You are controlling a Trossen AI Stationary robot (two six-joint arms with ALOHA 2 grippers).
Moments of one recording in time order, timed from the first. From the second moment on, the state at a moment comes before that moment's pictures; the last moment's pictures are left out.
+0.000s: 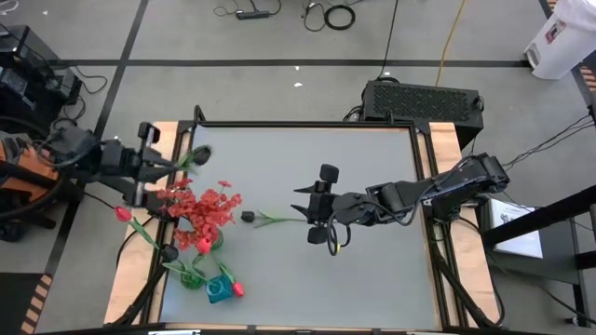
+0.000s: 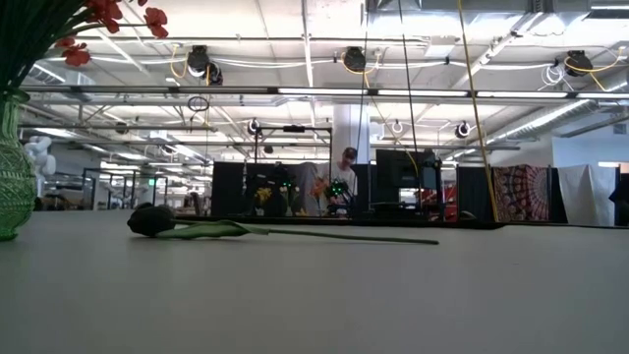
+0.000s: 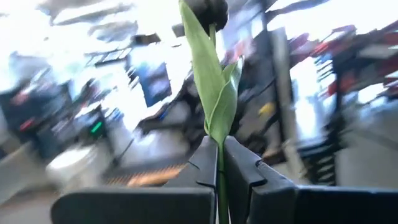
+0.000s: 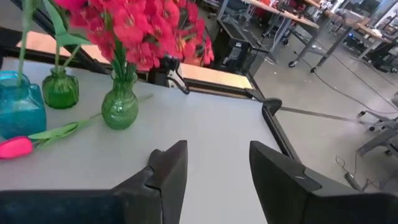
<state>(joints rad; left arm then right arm) -0.38 0.46 1.06 -0.47 -0.25 0.25 0.29 1.58 1.43 -0.26 0.58 -0.08</state>
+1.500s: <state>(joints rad) -0.38 0.68 0.82 0.45 0.19 0.01 0.27 1.59 1.30 0.01 0.49 -0.12</state>
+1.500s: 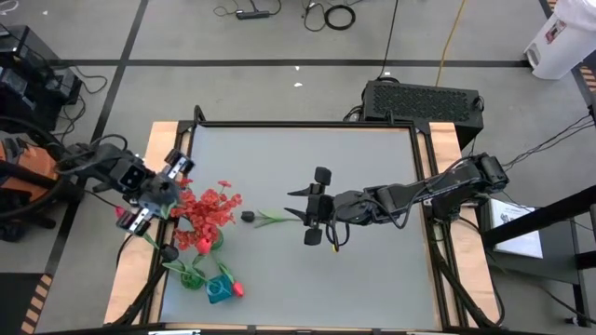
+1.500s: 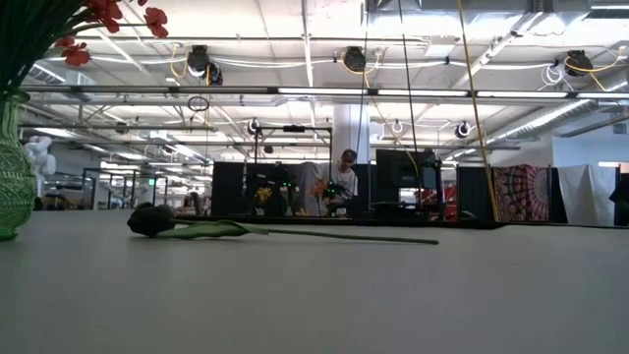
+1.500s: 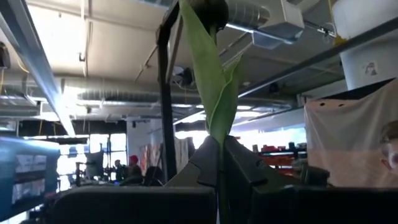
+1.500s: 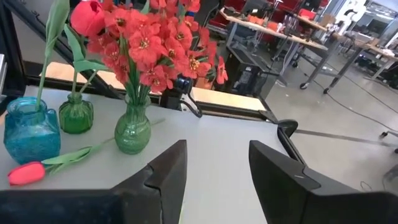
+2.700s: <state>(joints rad) -0.33 0.85 0.82 0.63 0.05 0.28 0.23 1.69 1.30 0.62 0.15 -0.28</state>
